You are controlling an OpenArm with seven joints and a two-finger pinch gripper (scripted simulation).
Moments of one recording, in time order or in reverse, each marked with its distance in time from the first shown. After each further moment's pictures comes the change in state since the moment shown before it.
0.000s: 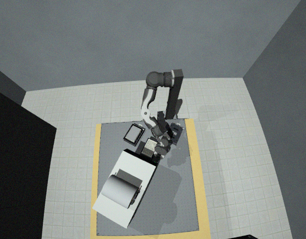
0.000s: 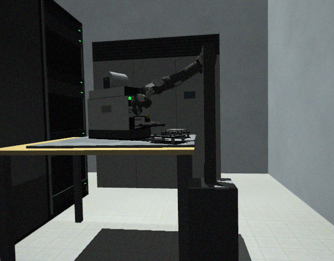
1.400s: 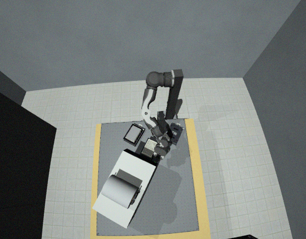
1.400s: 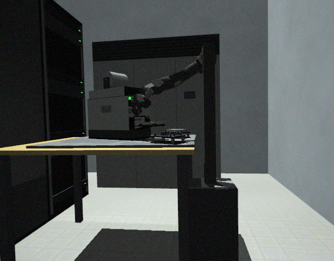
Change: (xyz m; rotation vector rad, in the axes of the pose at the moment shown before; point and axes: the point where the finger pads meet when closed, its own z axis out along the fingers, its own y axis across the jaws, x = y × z) arm -0.003 0.000 0.004 -0.002 0.002 -0.003
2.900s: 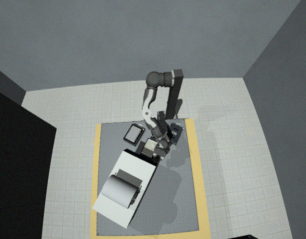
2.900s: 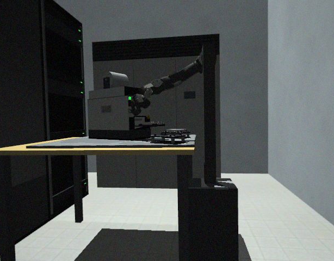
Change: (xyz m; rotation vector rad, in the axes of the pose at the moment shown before) arm -0.005 0.000 0.004 0.000 0.001 -0.001
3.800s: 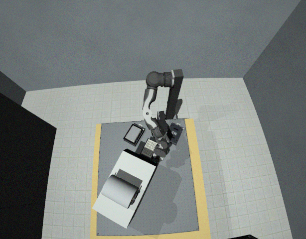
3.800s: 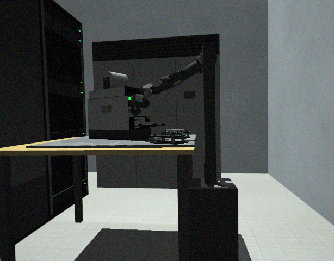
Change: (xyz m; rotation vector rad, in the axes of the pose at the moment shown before) arm -0.003 0.000 0.002 0.002 0.002 0.000
